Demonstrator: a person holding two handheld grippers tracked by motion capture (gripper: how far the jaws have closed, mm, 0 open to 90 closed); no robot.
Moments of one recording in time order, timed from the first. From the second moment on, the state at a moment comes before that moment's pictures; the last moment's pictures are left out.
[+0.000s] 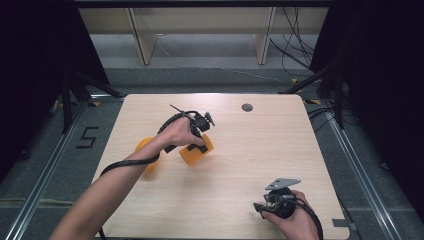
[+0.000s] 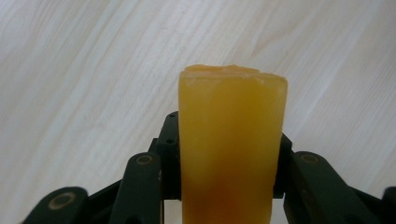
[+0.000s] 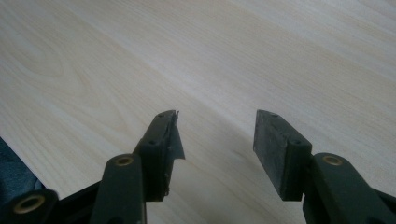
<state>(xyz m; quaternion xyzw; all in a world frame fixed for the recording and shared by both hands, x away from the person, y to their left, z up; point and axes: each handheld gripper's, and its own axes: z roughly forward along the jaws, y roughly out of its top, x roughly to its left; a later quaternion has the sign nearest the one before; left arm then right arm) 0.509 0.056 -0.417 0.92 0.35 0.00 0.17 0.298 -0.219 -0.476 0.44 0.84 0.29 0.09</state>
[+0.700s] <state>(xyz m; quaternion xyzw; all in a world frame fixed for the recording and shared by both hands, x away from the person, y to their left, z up) 0.479 0.099 -0.374 0.84 0.53 0.02 0.15 0.295 -0.219 -0.470 0.46 0.83 0.30 0.10</state>
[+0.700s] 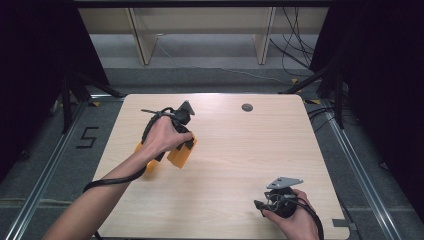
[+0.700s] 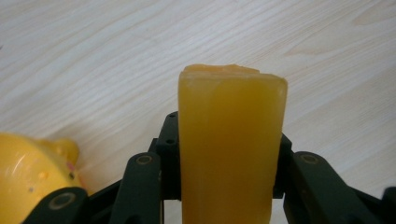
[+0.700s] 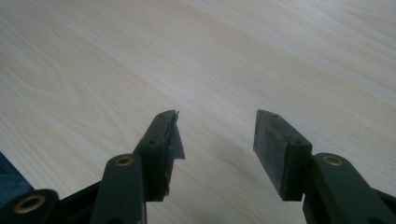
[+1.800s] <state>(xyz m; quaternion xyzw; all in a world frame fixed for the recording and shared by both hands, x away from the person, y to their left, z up) 0.468 0.216 -0.360 0.76 0.64 0.05 0.12 0.297 -0.222 -0.460 0.47 0.82 0.31 0.13</state>
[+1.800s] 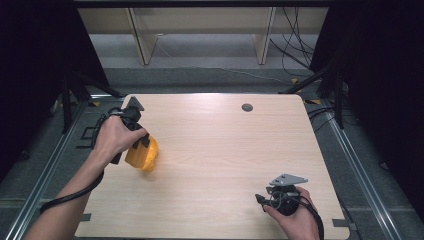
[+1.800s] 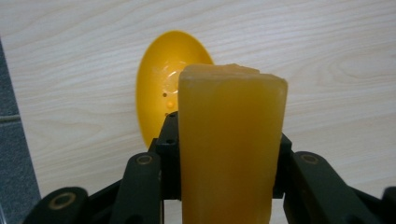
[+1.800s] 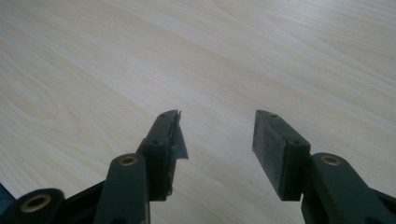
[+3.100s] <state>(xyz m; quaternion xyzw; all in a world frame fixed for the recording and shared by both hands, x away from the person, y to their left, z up) 0.502 0.221 -0.392 0.74 0.66 0.03 0.08 0.296 -0.223 -0.460 0.47 0.82 0.31 0.13</state>
